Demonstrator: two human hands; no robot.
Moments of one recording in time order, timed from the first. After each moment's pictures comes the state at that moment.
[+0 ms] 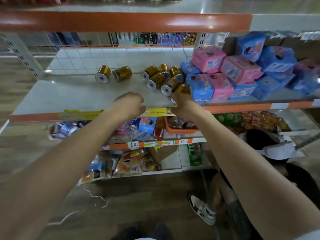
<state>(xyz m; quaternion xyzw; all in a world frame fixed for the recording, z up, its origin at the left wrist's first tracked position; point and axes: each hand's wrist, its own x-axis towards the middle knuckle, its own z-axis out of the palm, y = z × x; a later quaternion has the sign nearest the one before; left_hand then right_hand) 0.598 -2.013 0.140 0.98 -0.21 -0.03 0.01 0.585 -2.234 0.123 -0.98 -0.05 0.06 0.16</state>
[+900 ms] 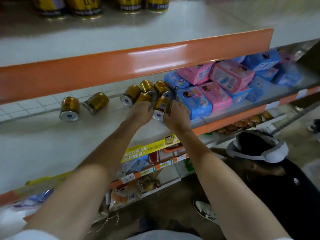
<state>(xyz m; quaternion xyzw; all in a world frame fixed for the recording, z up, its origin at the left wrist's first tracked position) 0.794 -2.087 0.082 0.94 -0.26 -0.07 0.20 0.715 -2.216 0.074 -0.94 0.24 -0.08 0.23</state>
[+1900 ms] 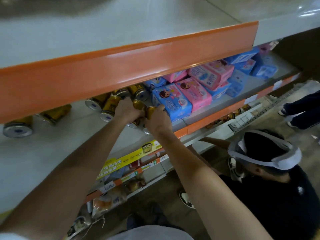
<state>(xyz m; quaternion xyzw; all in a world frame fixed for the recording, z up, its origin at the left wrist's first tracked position) 0.841 -2.164 0.046 0.93 -0.15 -0.18 0.29 0.736 -2.248 0.057 -0.88 0.35 0.00 0.31</state>
